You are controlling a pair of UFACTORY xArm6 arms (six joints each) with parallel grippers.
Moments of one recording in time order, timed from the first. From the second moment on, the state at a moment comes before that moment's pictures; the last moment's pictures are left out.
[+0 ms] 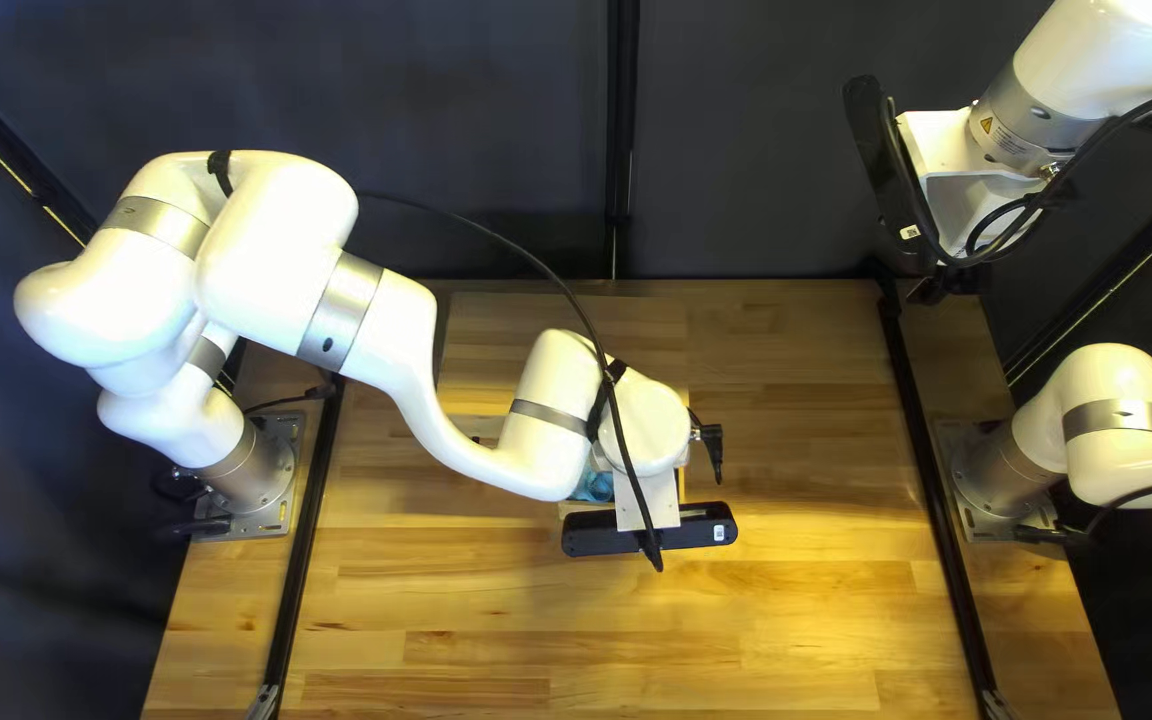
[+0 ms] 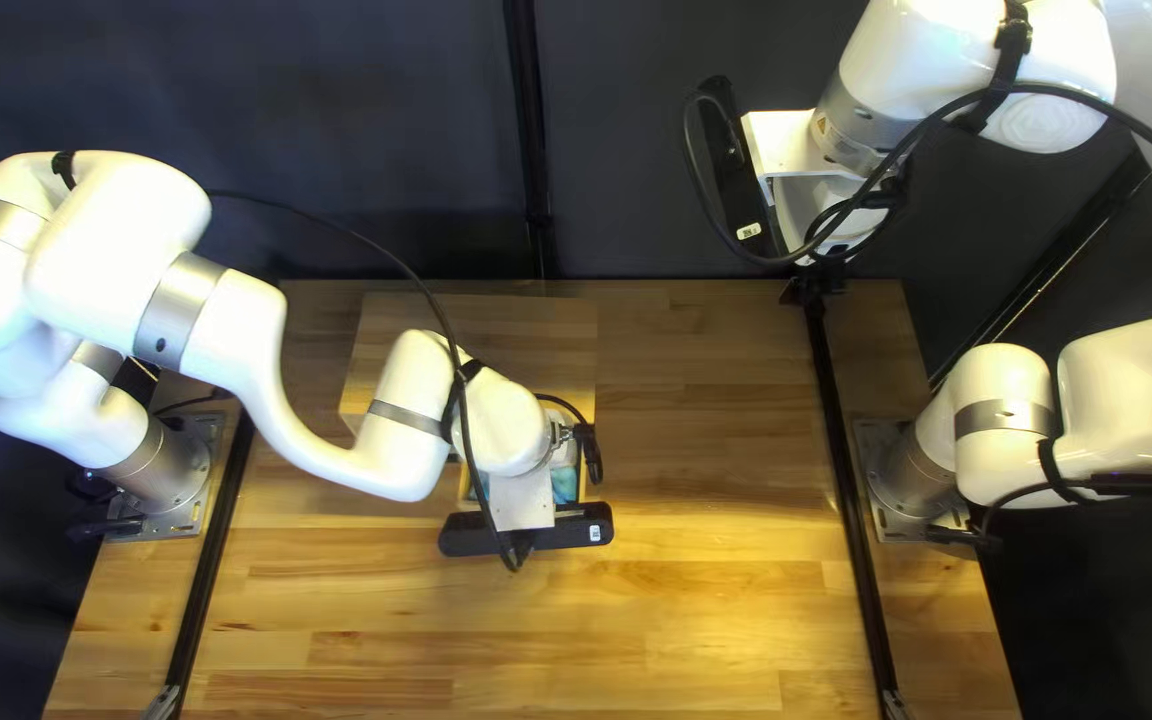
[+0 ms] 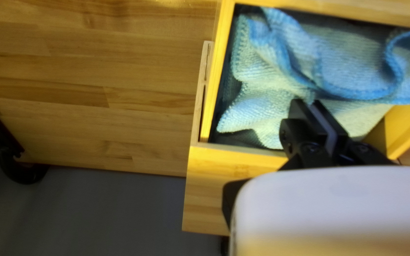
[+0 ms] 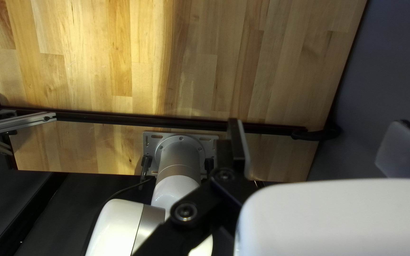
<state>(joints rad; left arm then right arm) -0.26 0.27 -1.39 0.35 1.16 1.14 -0.24 -0.67 -1.15 -0.04 1.71 -0.36</state>
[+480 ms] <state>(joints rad) -0.25 0.29 -1.38 0.34 1.14 1.15 -0.24 -0.67 -1.15 -0.04 1.71 -0.36</state>
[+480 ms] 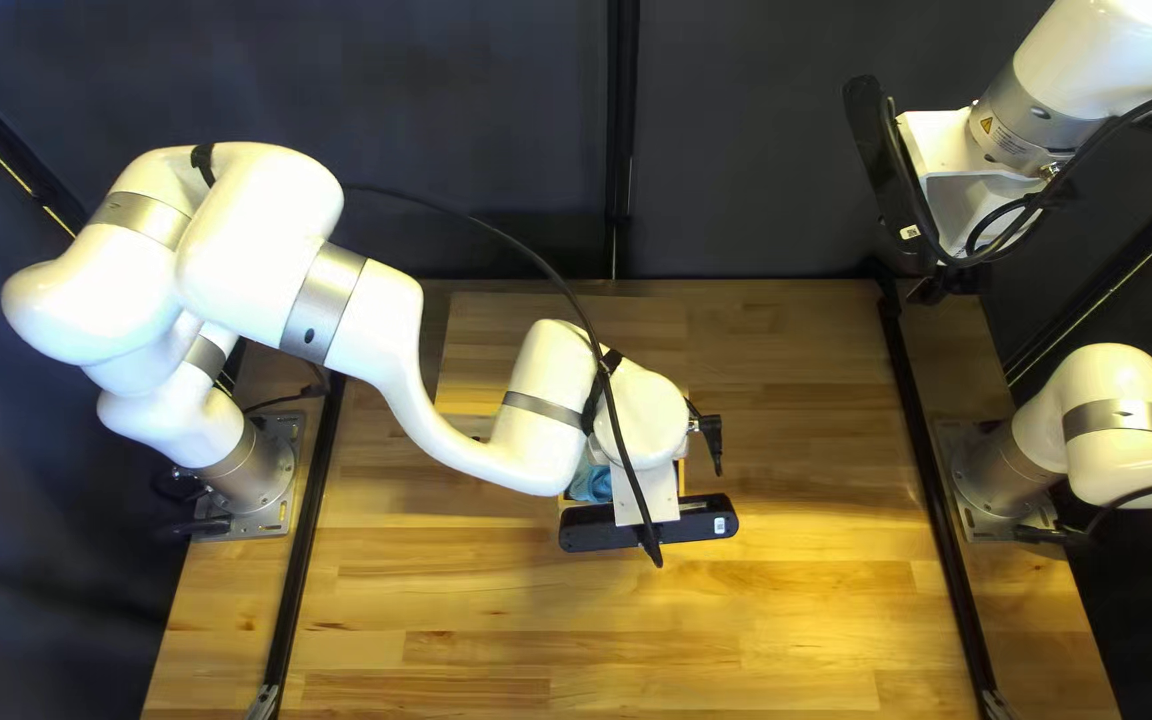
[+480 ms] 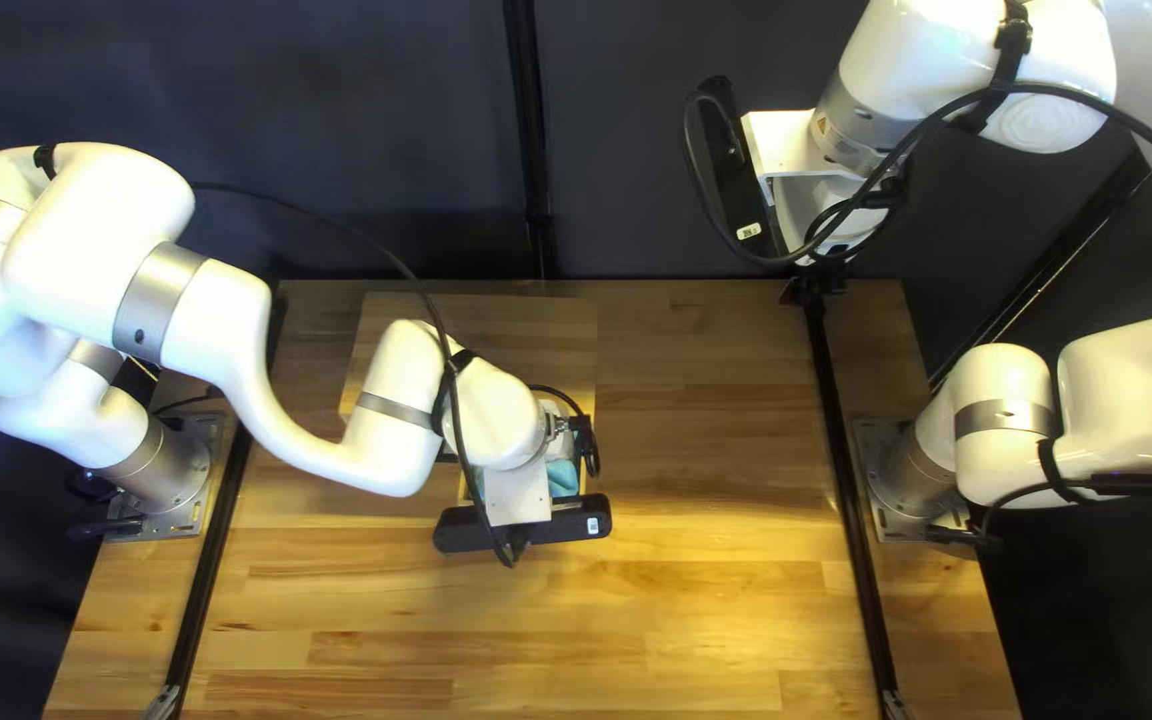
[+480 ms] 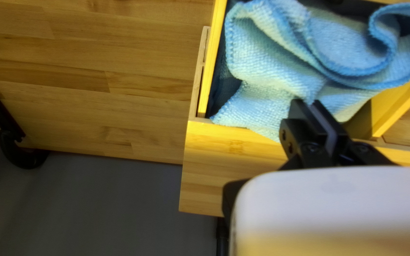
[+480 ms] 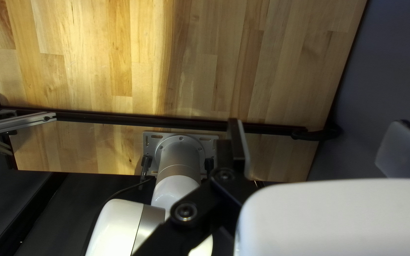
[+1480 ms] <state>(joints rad) -0.21 0.27 -1.26 0.32 0.99 1.23 -0.24 -0.67 -1.15 -0.04 1.71 -0.36</state>
